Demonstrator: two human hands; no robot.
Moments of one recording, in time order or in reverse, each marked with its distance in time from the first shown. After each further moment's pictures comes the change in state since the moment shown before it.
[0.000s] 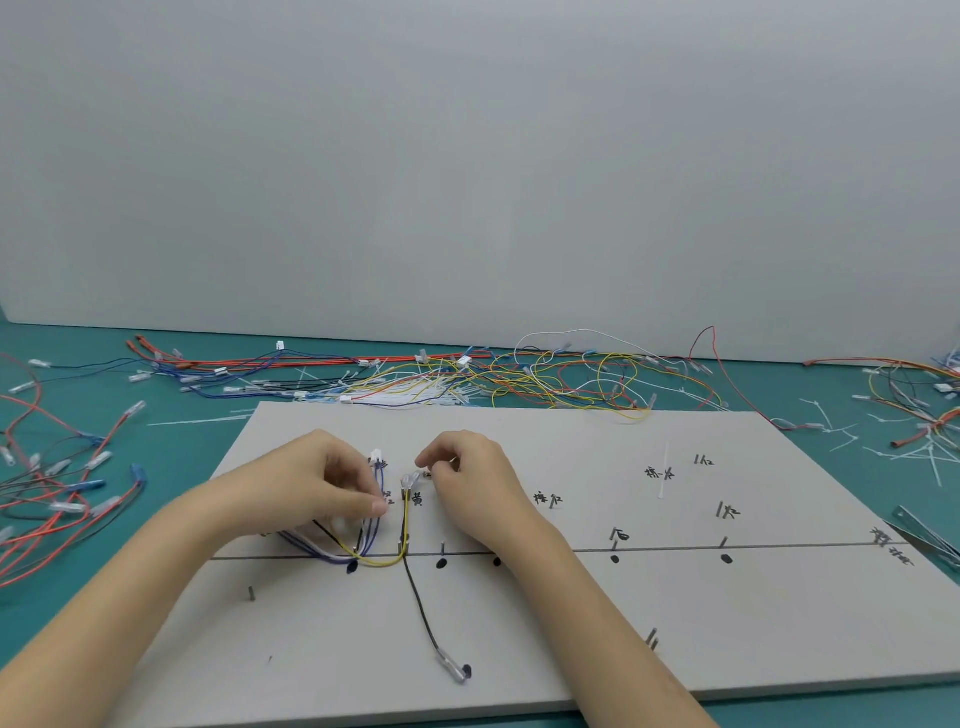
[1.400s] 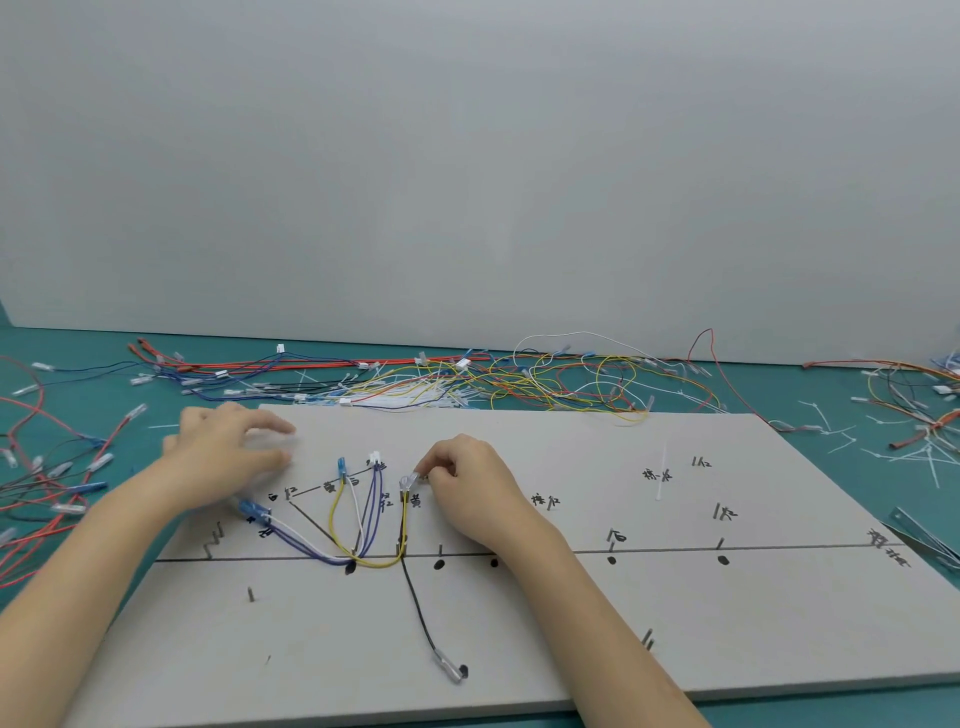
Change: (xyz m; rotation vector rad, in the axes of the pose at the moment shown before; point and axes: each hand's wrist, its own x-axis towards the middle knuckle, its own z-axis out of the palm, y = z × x) left_hand 0.002 -0.058 -0.045 0.367 0.479 -0.359; right_hand 0.000 -0.003 -0.005 -0.115 -0.062 -0.027
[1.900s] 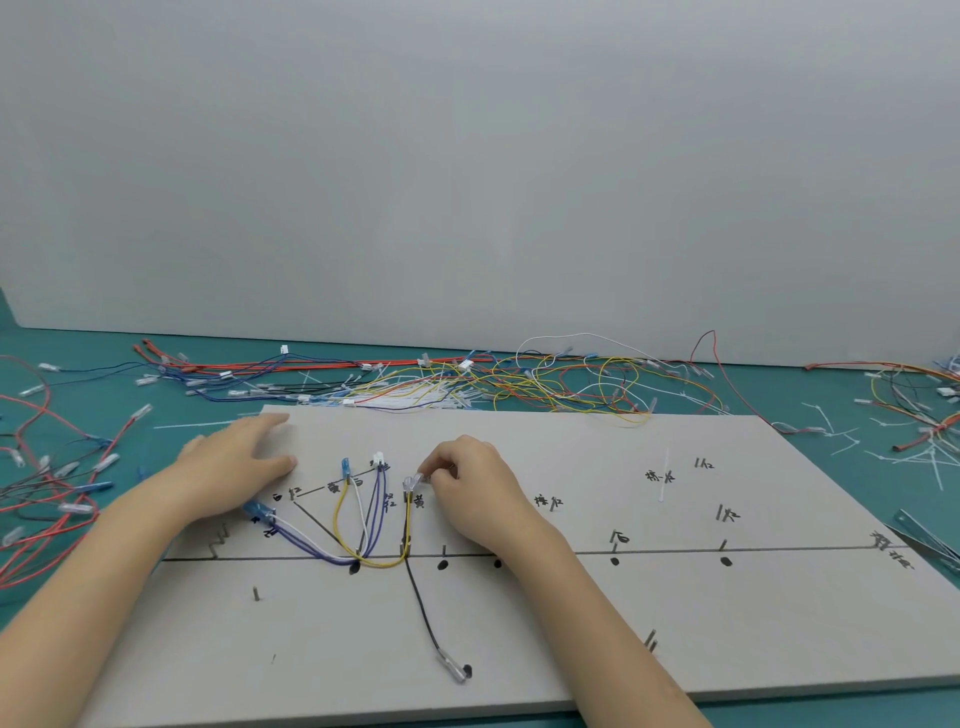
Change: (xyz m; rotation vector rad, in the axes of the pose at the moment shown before) left_hand -0.001 0.000 0.006 0.162 -0.074 0.008; right_hand 0.000 -0.001 0.001 -0.034 -0.002 -0.017
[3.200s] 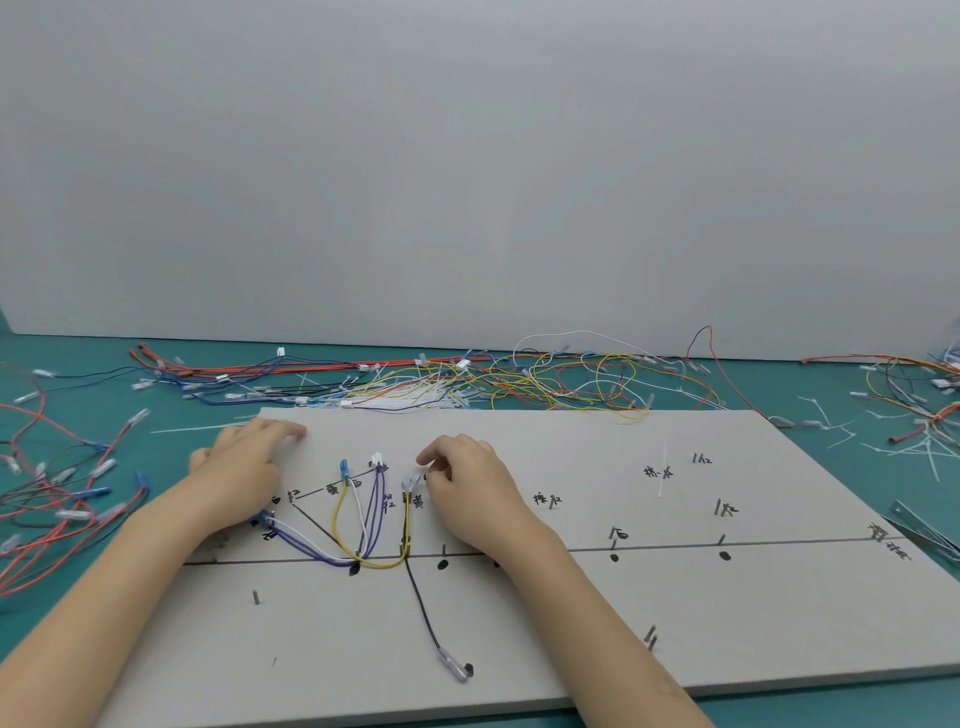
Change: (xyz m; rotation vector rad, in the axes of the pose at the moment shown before) left_hand 0.008 0.006 0.016 0.002 0.047 -0.001; right_hand -0.001 0.004 0.006 -0.042 0.025 0.000
